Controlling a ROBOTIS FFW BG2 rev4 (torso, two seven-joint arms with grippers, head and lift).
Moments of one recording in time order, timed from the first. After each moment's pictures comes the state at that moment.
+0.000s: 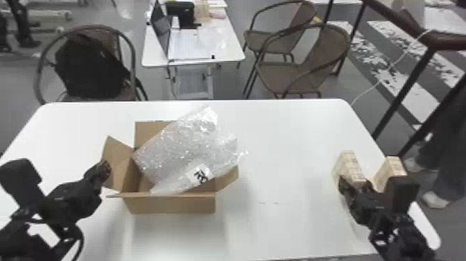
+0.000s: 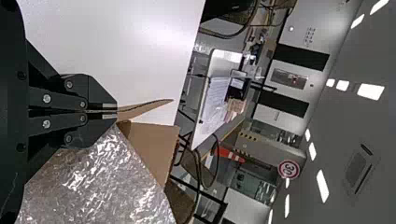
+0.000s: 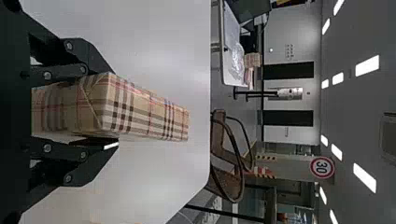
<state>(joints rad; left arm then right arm) 0.26 0.00 0.30 -1.92 0.29 0.42 -0.35 0.14 -0.10 -0.21 -1.45 -0.06 0.01 0.29</state>
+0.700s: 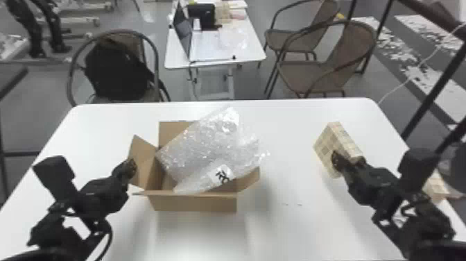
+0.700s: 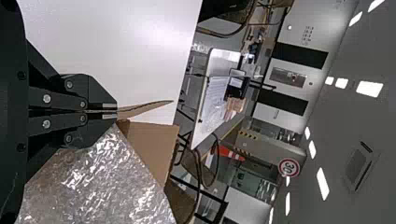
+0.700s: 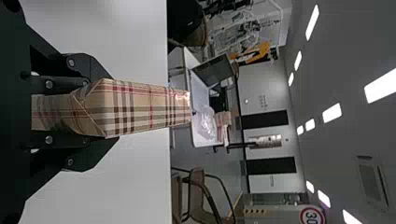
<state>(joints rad) 0.26 0.00 0.30 -1.92 0.28 0.42 -0.36 0.16 -0.09 -0.09 -1.75 -0.18 0.20 0.42</state>
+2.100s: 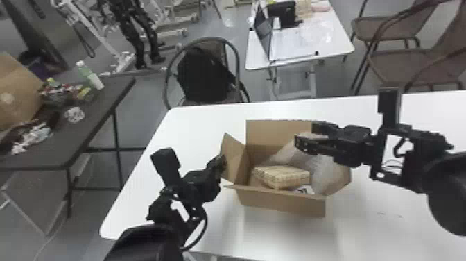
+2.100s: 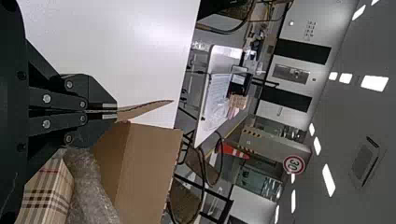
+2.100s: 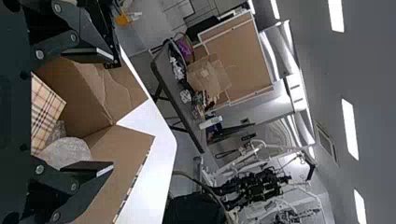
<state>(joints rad) 0.24 0.00 0.28 -1.92 0.24 0.44 -0.36 -0.33 -0.12 0.38 -1.44 -0.45 0.44 0.75</state>
